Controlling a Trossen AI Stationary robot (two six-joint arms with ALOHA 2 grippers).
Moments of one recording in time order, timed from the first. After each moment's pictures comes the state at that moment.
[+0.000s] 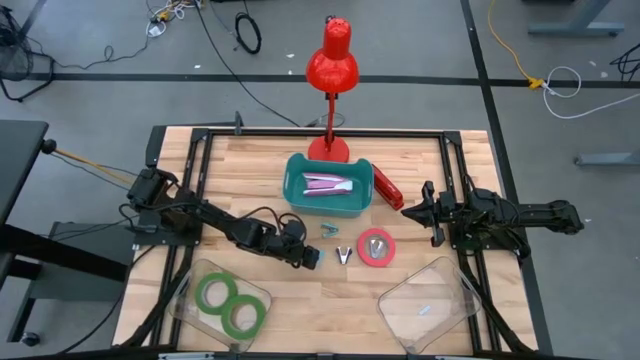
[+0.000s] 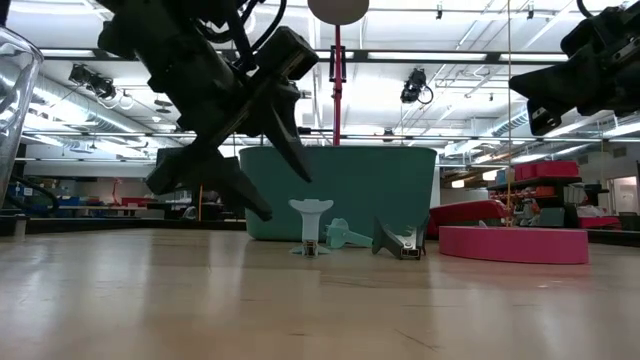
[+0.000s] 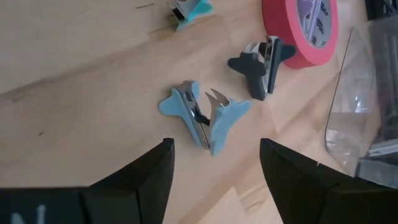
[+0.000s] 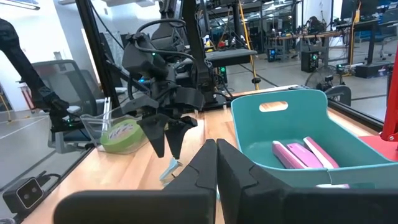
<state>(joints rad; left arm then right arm) -0.30 1.73 0.91 -0.01 -0.23 -1.40 0.02 0.03 0.02 0.04 -0.02 0.14</state>
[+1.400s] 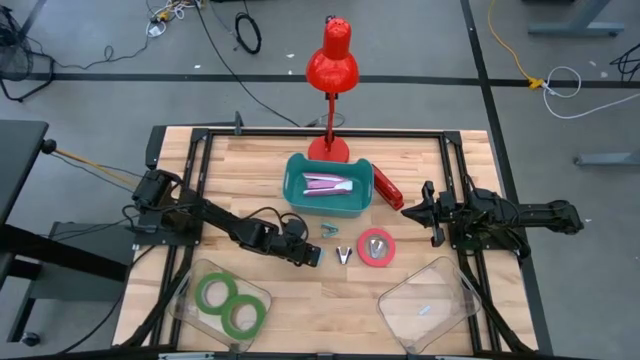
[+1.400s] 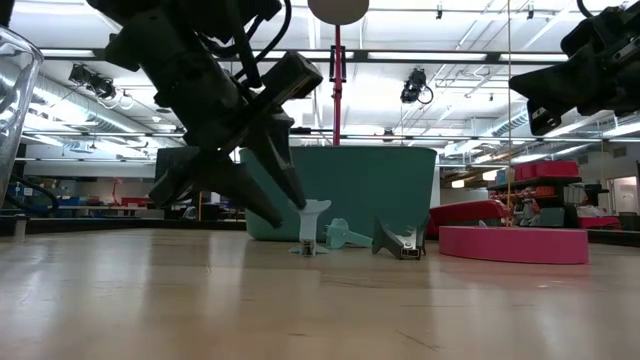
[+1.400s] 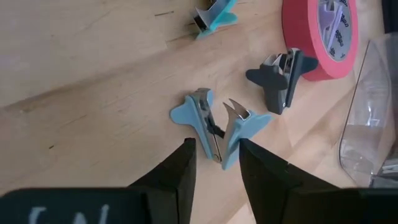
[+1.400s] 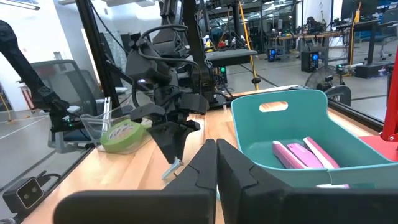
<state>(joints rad) -0.29 1.77 0.91 0.00 -0.24 -1.43 0.02 0.03 0.02 0.04 -0.02 0.14</state>
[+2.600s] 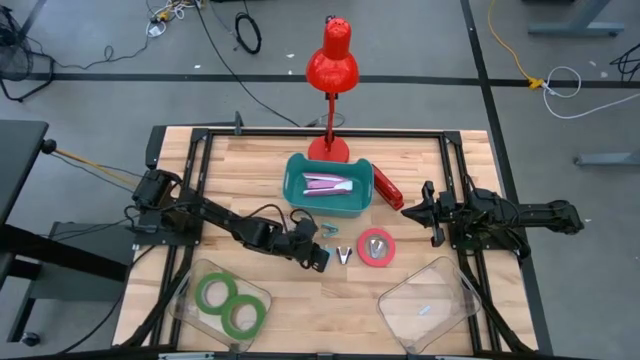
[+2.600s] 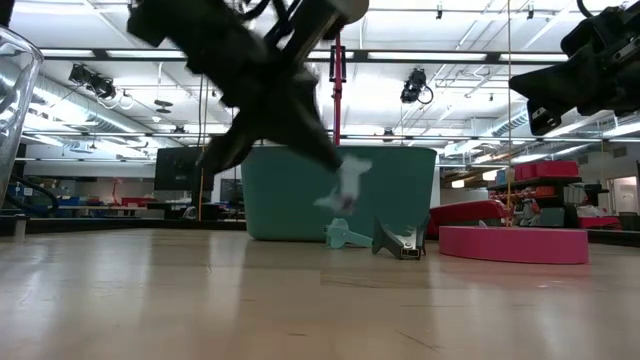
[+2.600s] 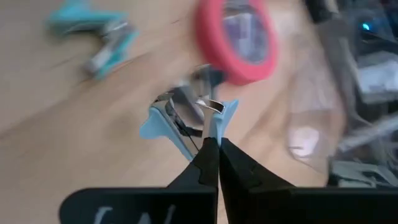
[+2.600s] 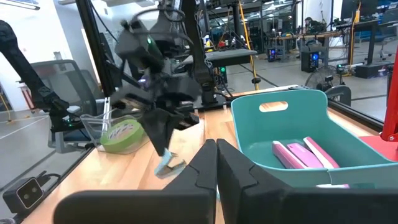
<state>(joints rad) -0.29 1.77 1.02 0.04 -0.25 -1.22 0.02 0.03 0.02 0.04 -0.02 0.14</state>
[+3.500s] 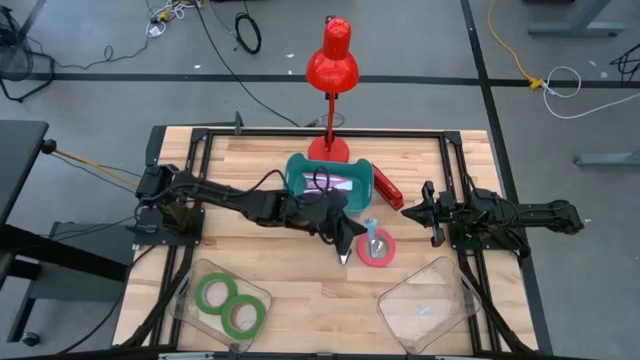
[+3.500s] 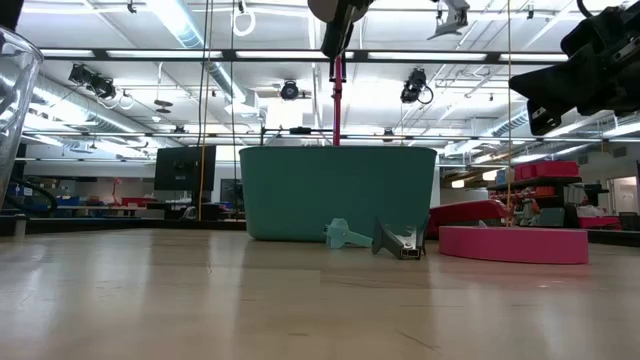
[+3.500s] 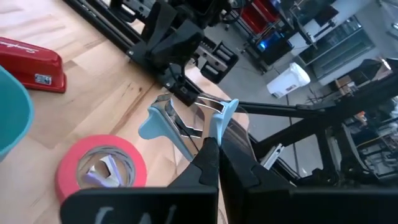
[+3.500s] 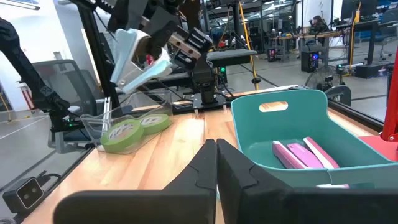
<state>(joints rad) -0.15 1.77 1.41 0.03 -0.12 -0.82 0.02 0.03 0.02 0.04 -0.02 0.14</state>
